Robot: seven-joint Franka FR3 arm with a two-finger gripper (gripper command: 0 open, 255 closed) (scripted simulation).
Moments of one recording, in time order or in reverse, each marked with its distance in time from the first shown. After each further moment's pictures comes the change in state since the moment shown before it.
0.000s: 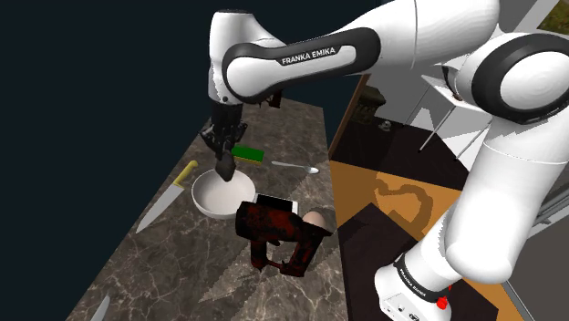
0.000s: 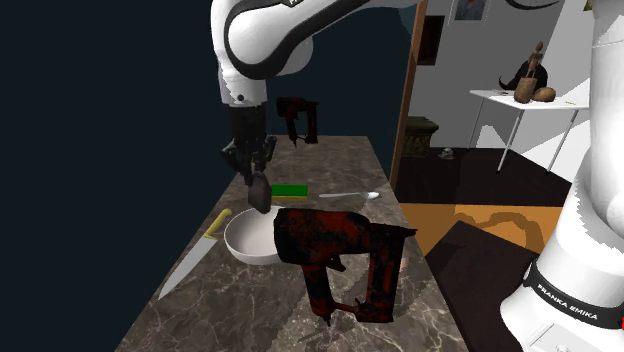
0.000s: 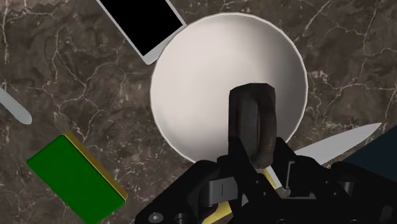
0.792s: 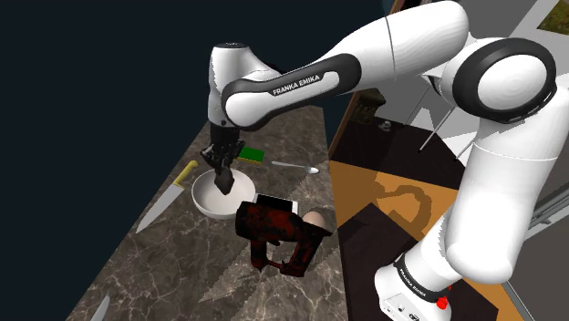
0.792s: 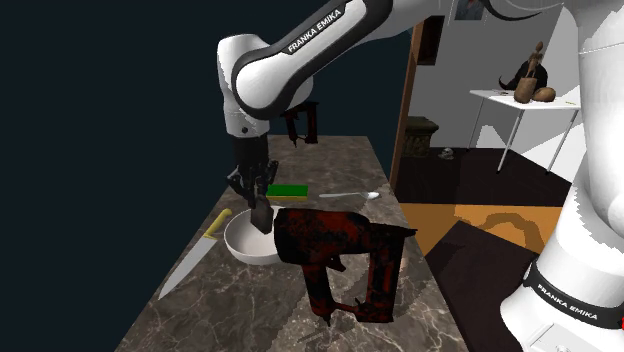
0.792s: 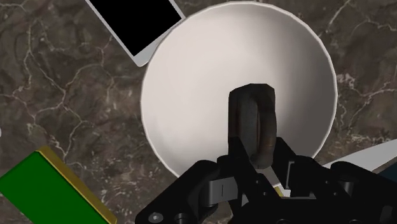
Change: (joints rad) arm 0.008 0.068 -0.013 -0.068 -0.029 0.131 0.014
